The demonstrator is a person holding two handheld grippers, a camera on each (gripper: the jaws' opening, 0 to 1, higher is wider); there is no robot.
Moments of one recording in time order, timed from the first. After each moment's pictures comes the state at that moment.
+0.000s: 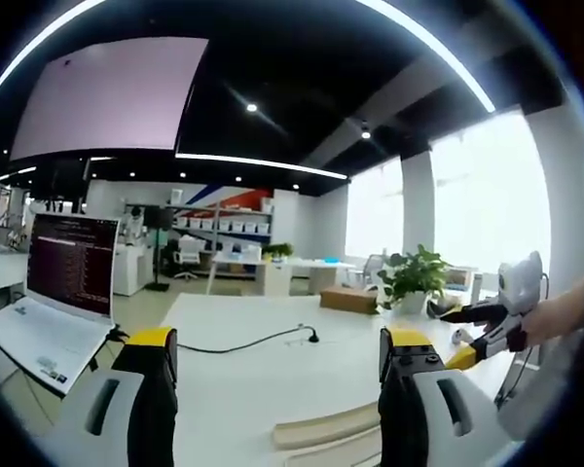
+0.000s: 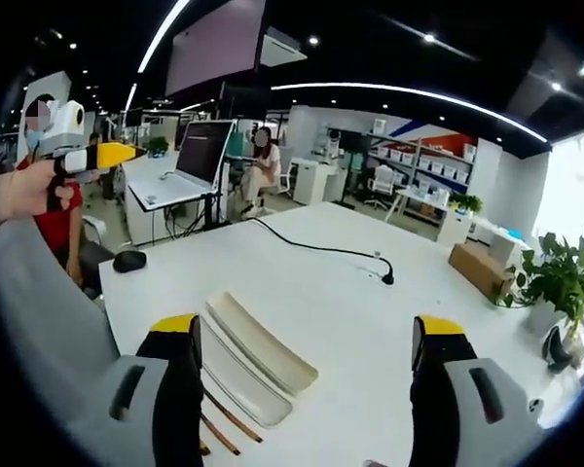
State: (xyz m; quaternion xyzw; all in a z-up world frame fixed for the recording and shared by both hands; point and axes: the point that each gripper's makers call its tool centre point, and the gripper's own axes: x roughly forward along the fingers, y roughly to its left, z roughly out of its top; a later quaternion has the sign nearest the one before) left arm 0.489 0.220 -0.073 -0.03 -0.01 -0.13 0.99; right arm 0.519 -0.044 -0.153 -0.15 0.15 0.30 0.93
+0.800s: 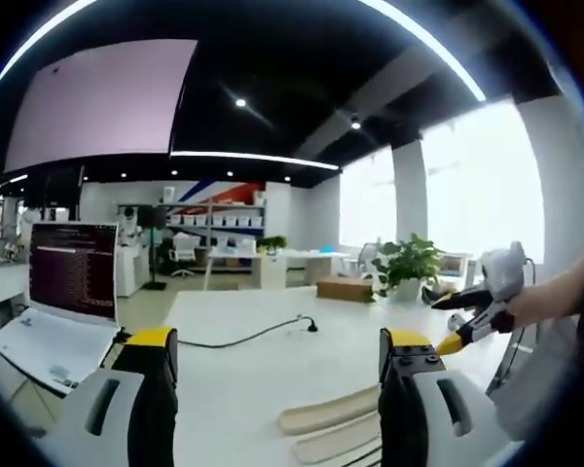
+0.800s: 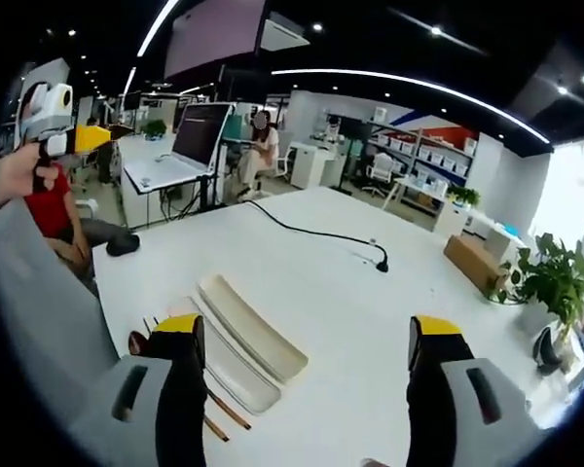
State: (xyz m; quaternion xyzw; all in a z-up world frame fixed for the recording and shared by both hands) left arm 0.462 0.236 -0.073 0.01 0.02 -0.15 0.99; right arm 0.524 -0.057 -0.168 -0.18 0.21 0.28 0.92
